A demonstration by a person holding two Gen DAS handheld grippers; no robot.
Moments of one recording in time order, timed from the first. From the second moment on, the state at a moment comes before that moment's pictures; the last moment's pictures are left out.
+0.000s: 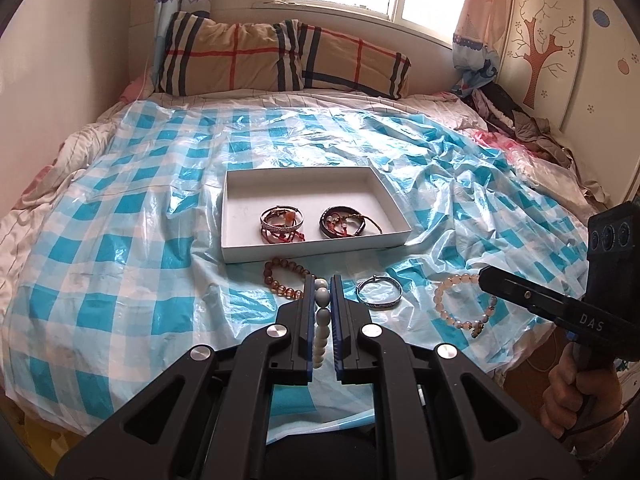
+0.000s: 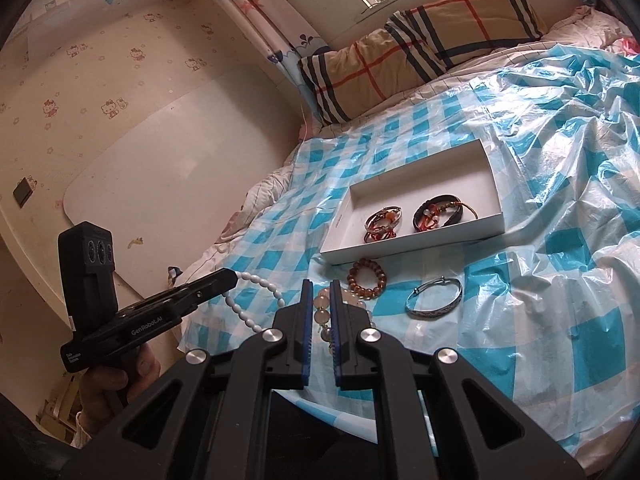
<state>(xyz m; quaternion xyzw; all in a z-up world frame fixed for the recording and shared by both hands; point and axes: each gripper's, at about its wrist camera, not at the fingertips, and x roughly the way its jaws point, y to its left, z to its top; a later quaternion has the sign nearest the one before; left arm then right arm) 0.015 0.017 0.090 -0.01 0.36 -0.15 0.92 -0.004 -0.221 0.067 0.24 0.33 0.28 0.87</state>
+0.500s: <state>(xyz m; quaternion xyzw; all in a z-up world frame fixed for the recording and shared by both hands) 0.004 0.016 0.103 -0.01 0.36 -0.16 0.92 -0.010 -0.222 0.084 0.24 0.31 0.29 0.87</state>
